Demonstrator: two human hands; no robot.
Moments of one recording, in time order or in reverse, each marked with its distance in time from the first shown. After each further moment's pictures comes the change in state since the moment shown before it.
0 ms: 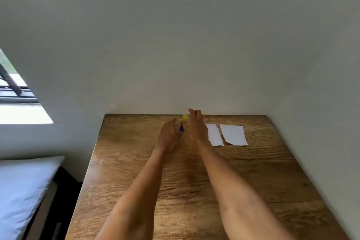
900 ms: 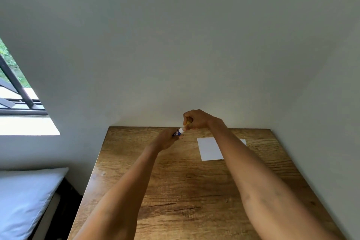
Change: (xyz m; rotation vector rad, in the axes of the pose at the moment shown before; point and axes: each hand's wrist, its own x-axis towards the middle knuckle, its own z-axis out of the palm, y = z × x) left_hand 0.033 -0.002 -0.043 -0.084 -0.260 0.026; right_hand 0.068 -0.014 -0.075 0.041 -0.602 -0.248
